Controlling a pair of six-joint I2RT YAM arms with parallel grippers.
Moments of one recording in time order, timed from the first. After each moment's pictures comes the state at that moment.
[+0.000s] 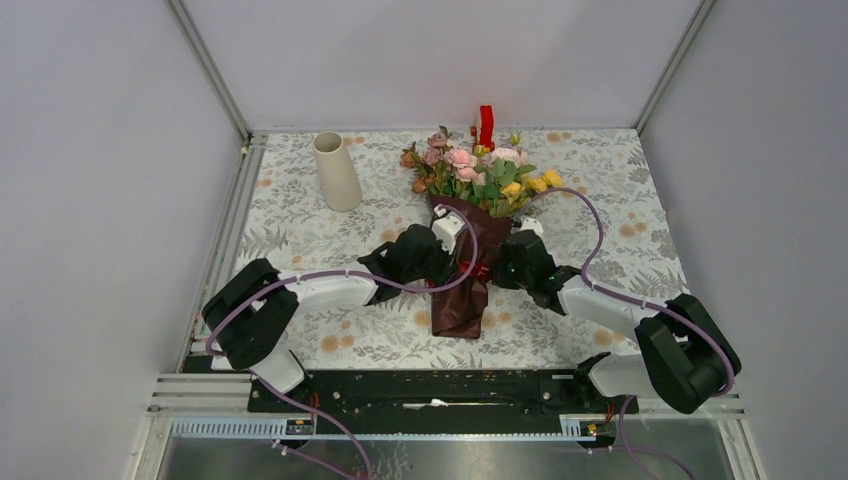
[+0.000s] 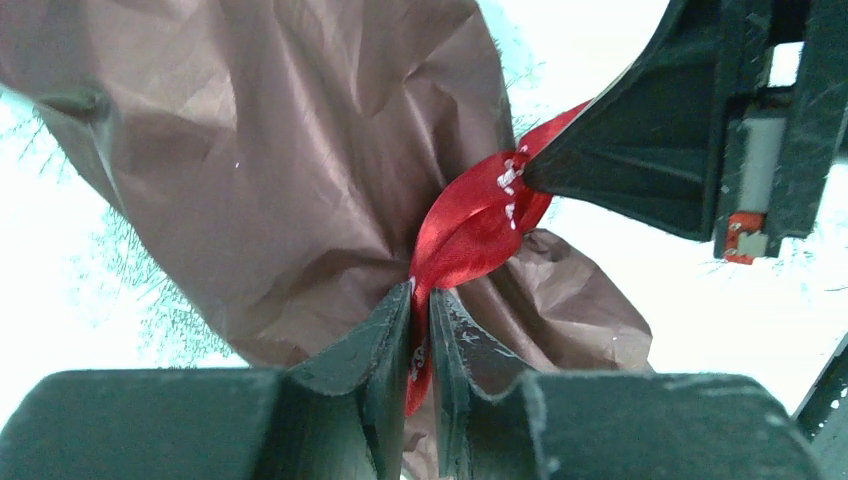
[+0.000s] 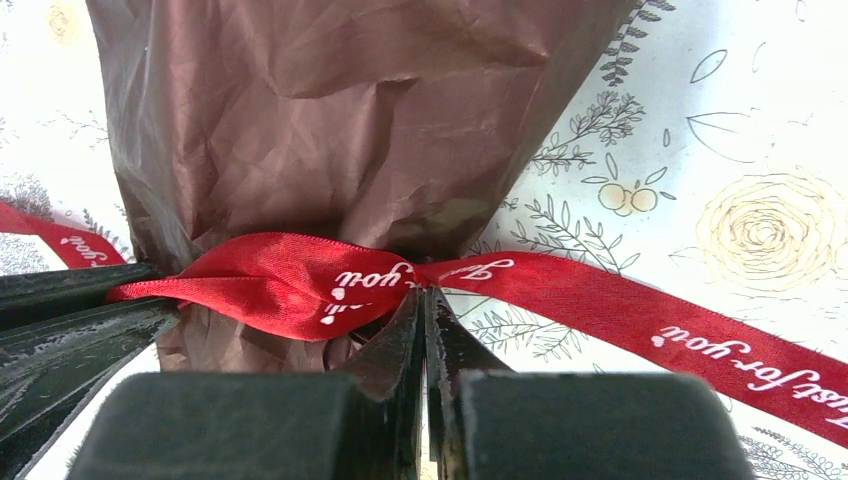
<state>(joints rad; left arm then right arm) -0.88 1.59 0.83 0.23 0.04 -0.18 0.58 1.32 0.54 0.01 0.10 0.64</state>
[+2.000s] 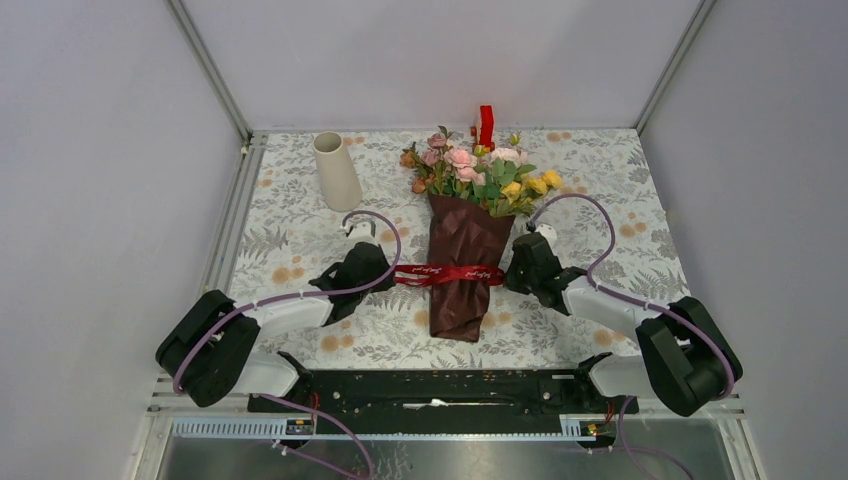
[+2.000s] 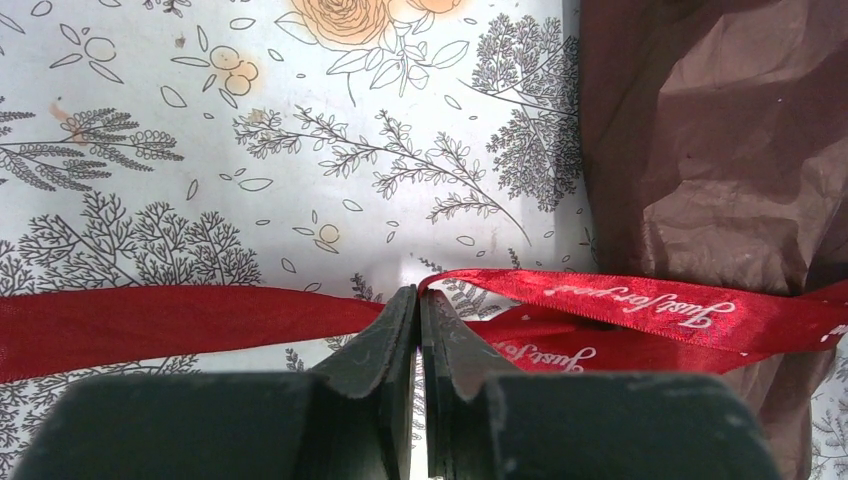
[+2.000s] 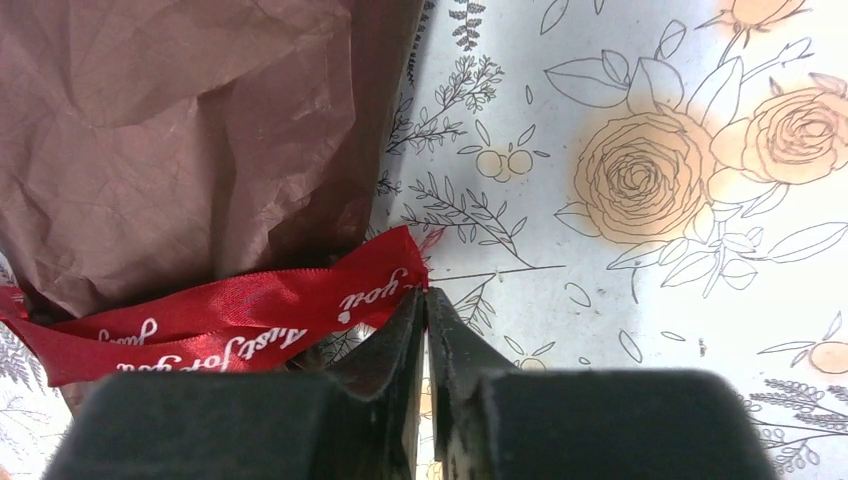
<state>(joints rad) -0.67 1.33 0.47 0.18 -0.26 -0.71 0.52 1.31 0.52 -0.07 0.17 0.71</state>
